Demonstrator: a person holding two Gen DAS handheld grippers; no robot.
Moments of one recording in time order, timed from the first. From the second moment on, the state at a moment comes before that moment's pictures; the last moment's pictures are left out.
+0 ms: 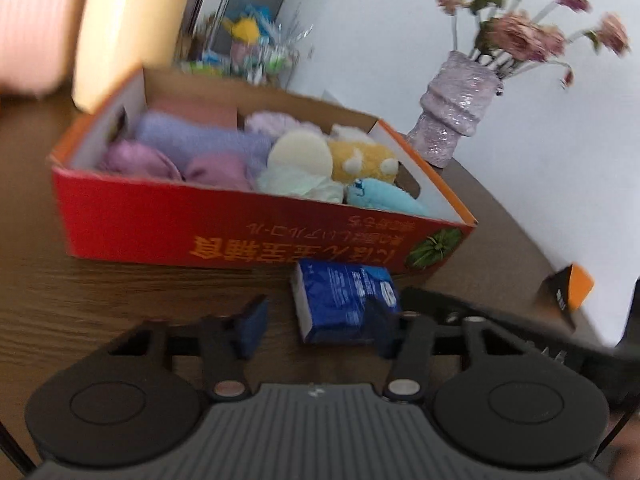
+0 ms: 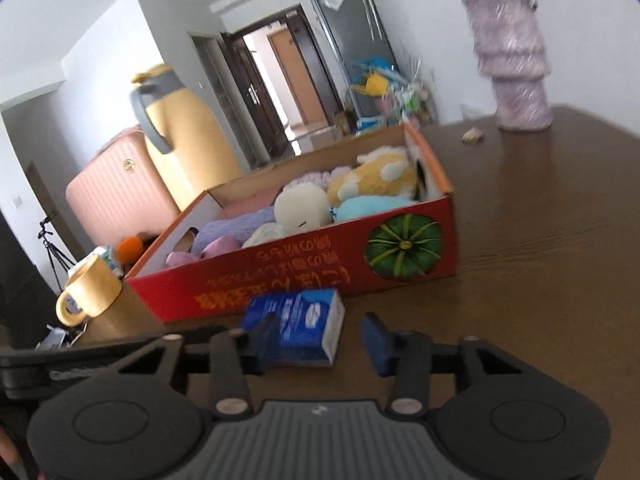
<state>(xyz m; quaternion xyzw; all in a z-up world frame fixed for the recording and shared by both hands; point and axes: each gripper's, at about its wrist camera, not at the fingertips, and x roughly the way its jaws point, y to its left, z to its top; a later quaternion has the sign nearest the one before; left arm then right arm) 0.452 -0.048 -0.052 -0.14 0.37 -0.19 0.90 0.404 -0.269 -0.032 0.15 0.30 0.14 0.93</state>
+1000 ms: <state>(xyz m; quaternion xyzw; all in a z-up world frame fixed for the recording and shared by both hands) 0.249 -0.026 -0.051 -0.16 0.38 -0.21 0.89 0.274 -0.248 -0.045 0.15 0.30 0.17 0.93</state>
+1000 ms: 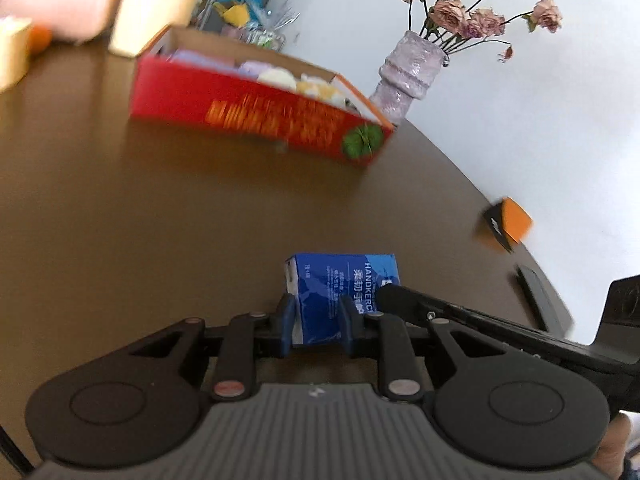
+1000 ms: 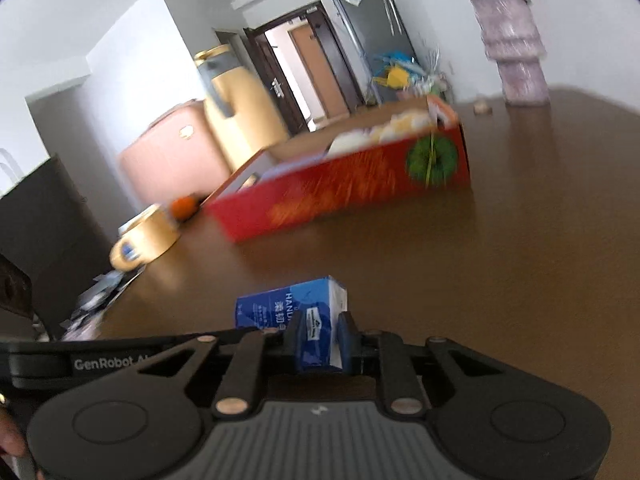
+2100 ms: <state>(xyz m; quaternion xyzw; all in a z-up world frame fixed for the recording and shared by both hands) 0.295 -0.012 0.064 -0.13 0.24 -0.19 0.94 0.228 -0.219 0.049 0.09 0.20 0.20 0.95</state>
